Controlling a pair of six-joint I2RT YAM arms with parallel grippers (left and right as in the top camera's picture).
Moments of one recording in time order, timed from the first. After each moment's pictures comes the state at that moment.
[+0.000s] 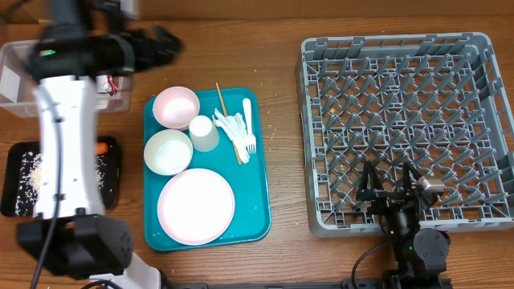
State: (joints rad) left arm 0.09 1.78 1.87 -0.99 0.56 -0.17; right arm 0.08 0.01 0.02 -0.03 -0.01 0.33
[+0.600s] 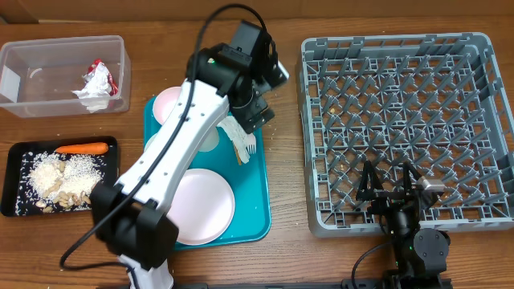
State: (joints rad) left arm -0.48 1.91 1.87 -1.18 -0.08 0.50; right arm 0.08 0.01 0.02 -0.03 -0.01 0.33
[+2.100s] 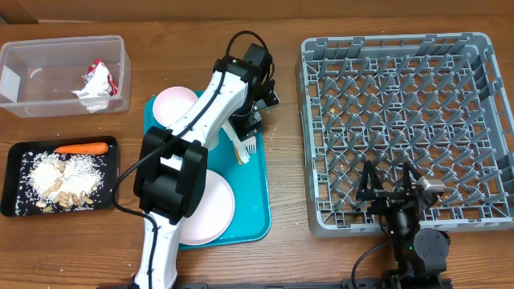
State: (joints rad) left arm -0.44 2.25 1.87 -1.11 -0.13 0.60; right arm 0.08 0.01 0.02 -0.03 -0.01 0.33
